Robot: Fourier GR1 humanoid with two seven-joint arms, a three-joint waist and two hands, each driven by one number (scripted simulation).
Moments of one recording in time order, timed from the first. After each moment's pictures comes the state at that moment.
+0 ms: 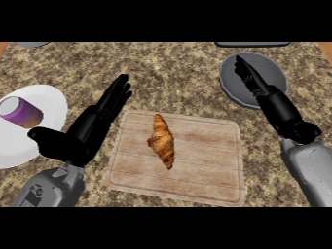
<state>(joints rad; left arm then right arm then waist) -0.28 0.25 -0.35 -1.68 0.29 0.14 0.17 -0.40 -0.35 0.22 -1.40 -0.09 0.09 -0.22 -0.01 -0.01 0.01</state>
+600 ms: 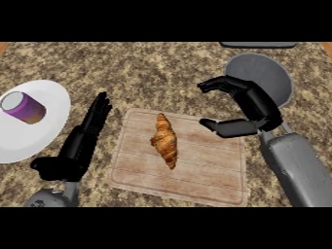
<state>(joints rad) -0.10 0.23 -0.31 -1.59 0.18 0.19 -0.06 -0.48 -0.24 0.21 -1.32 -0.18 0.20 -0.20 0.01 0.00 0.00</state>
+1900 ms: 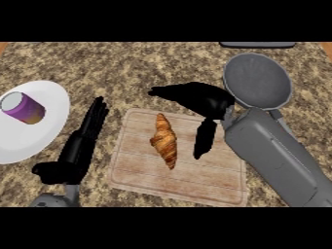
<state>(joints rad) -0.06 0.18 -0.25 -1.55 0.14 0.15 -0.13 -0.79 -0.27 0.54 -1.25 0.29 0.47 0.09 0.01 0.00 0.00</state>
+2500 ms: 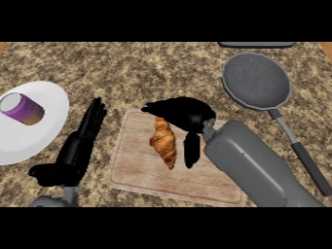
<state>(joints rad) -0.04 0.16 -0.23 -1.57 0.11 0.13 -0.11 -0.75 -0.15 0.57 -1.20 0.51 0.52 0.15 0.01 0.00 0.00</state>
